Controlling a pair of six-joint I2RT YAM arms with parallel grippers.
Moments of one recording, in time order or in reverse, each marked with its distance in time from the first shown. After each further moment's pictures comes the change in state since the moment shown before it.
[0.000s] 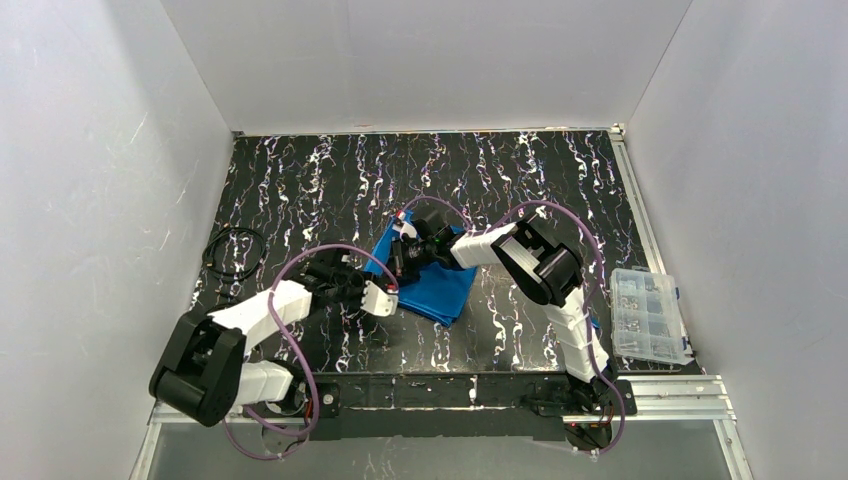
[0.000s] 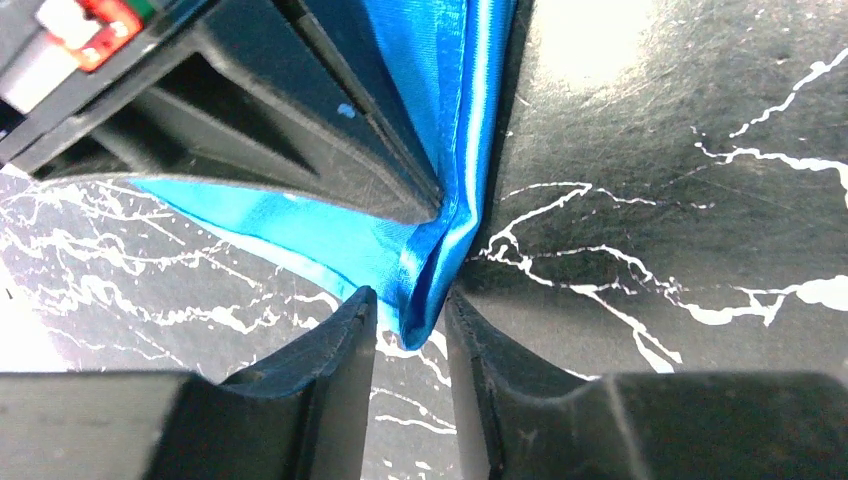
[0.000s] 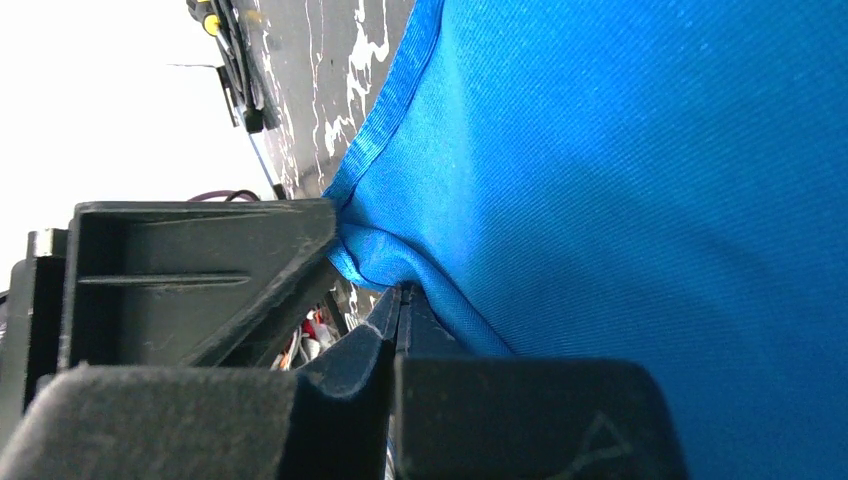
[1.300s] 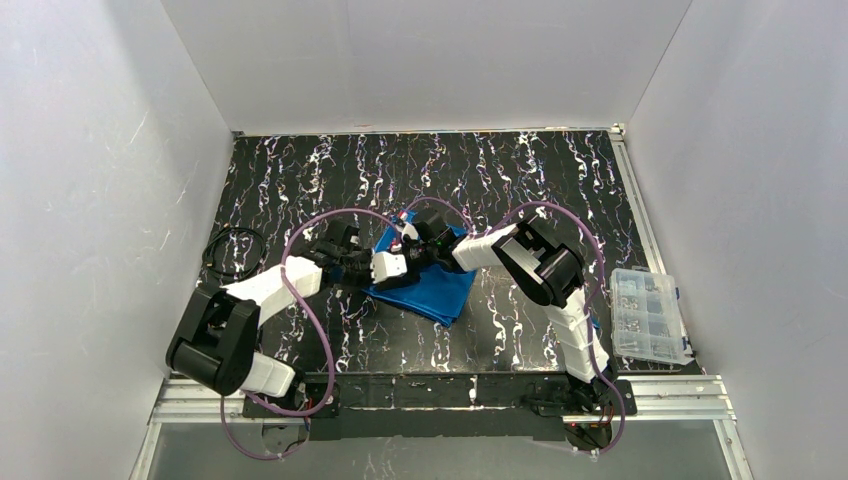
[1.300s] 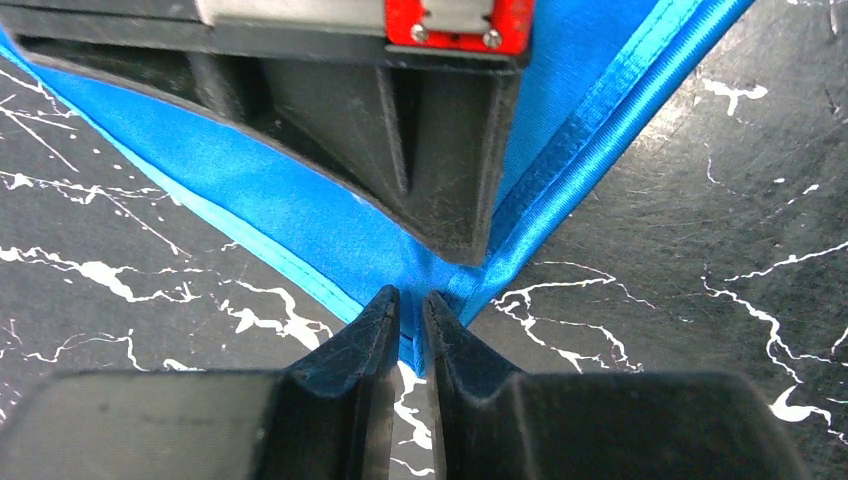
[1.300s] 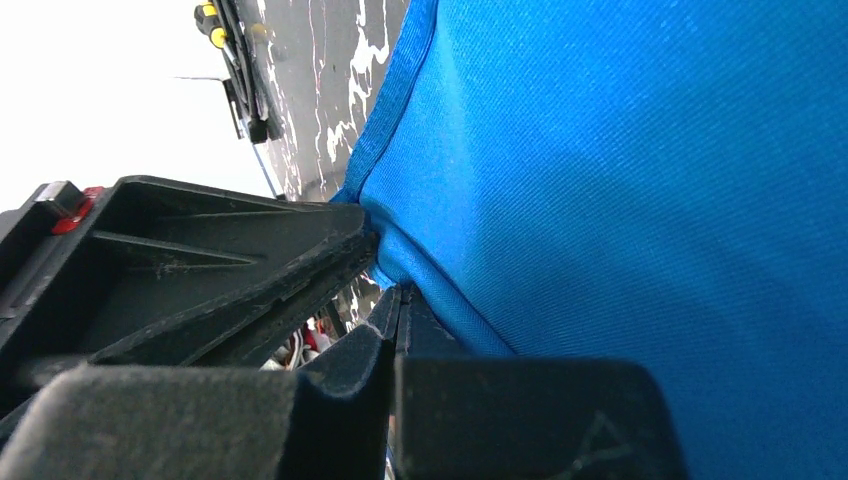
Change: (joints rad) left arm 0.006 0.135 0.185 -0.107 0.004 -0.517; right arm 0.002 -0.011 -0.037 0.051 0.033 0.022
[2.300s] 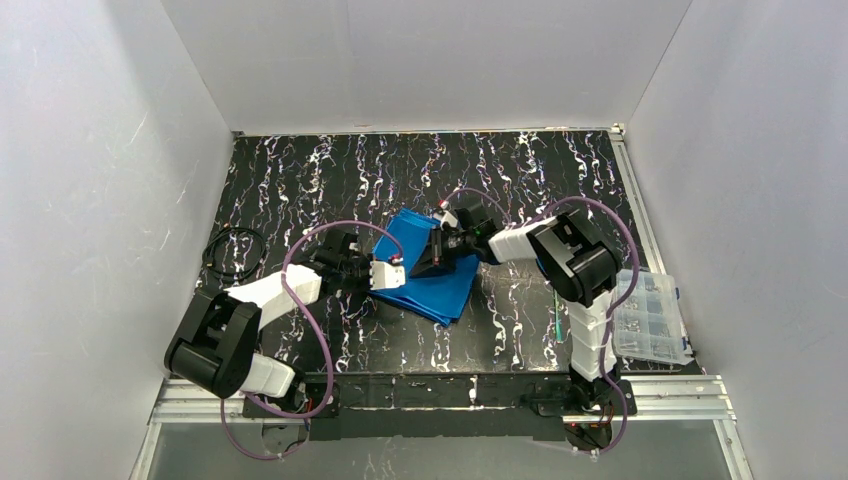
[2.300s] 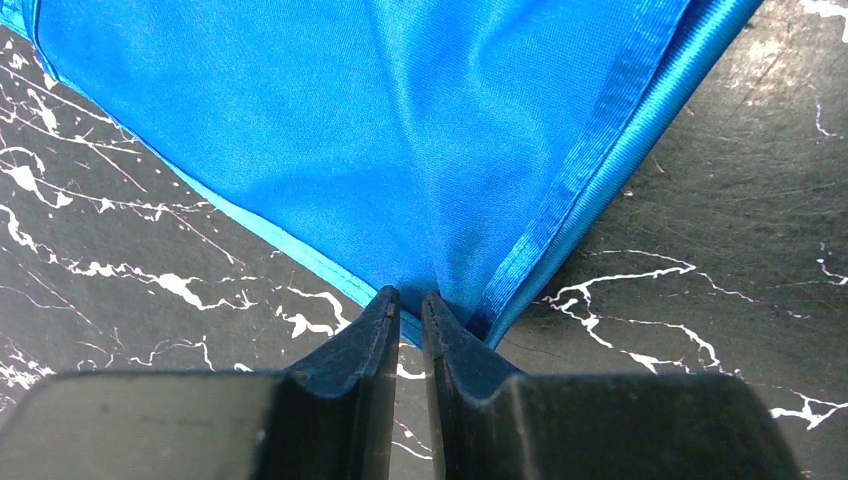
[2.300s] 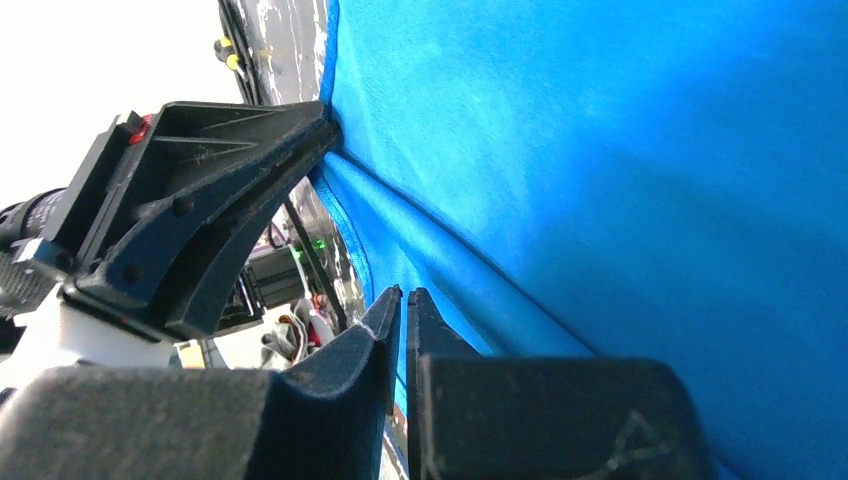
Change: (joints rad) left arm 0.000 -0.010 -0.086 0.139 -0.060 0.179; right arm -0.168 -0.140 -0.174 -0.014 -0.073 -0.078
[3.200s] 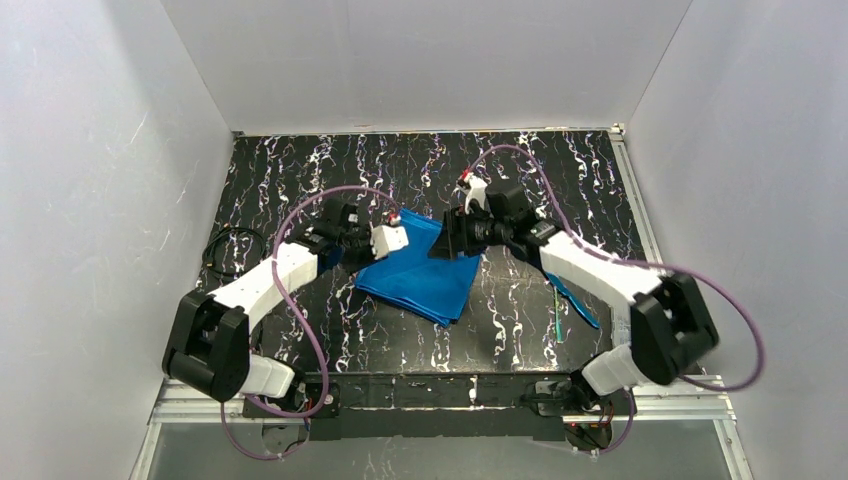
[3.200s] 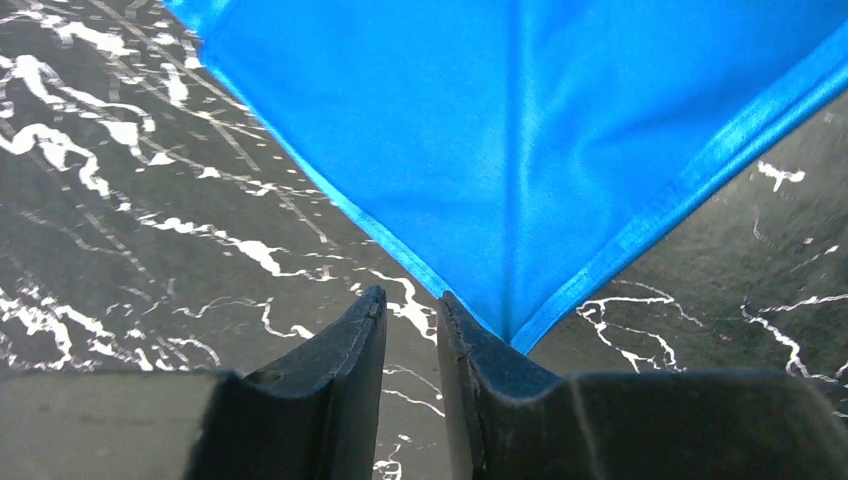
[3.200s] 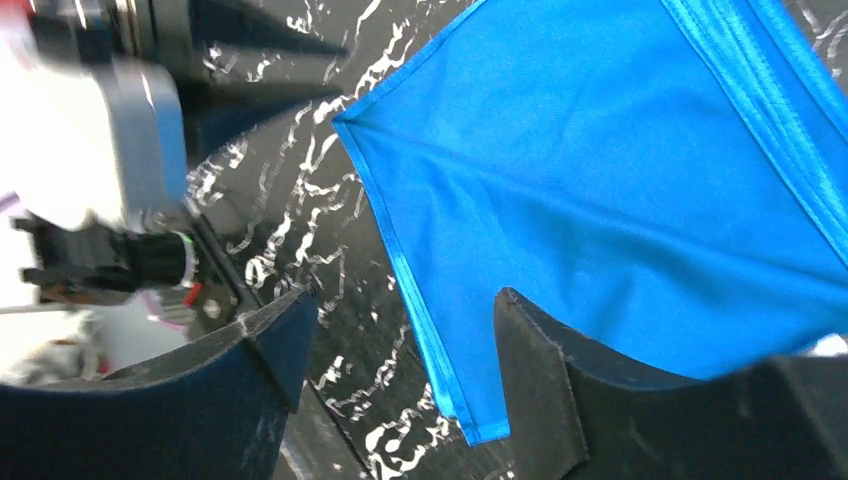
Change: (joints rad) left arm 0.006 -0.018 0.216 -0.201 0.009 -0.216; right arm -0.042 -0.559 -0.066 -0.400 0.282 -0.445
